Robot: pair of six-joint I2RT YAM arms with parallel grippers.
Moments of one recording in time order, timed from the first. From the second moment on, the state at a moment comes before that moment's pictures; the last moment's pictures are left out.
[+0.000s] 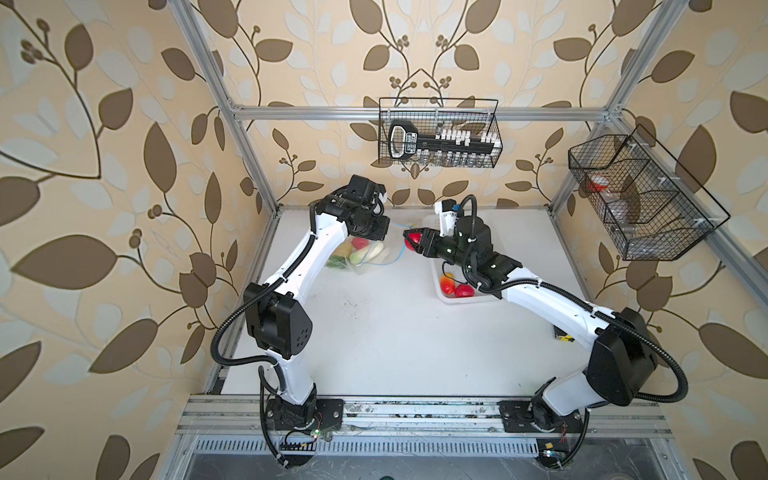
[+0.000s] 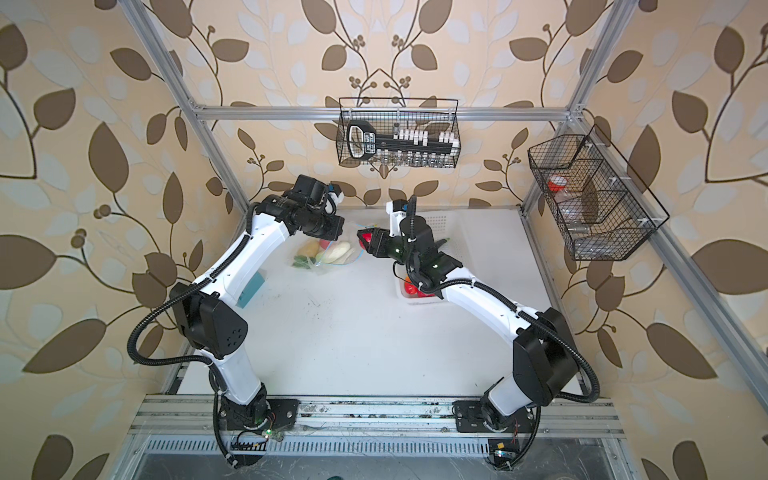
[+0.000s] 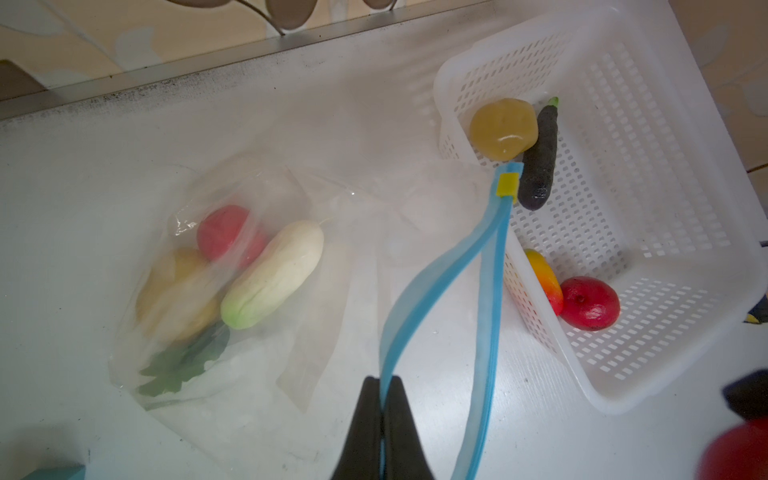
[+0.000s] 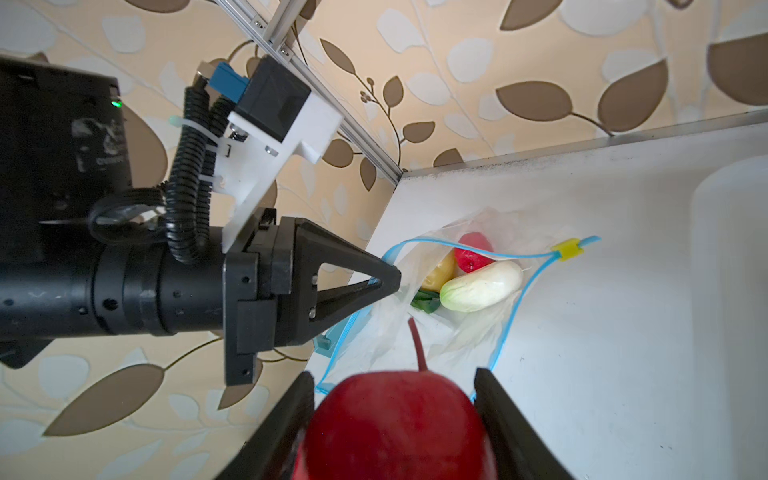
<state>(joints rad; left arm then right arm) -0.35 1.80 1.87 -1.00 0.15 -0.10 0.62 1.56 1.22 0.09 -0.17 0.67</state>
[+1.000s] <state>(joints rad) -0.37 1.80 1.94 -1.01 0.12 -0.08 0.65 1.85 1.43 0.09 -0.18 0.73</state>
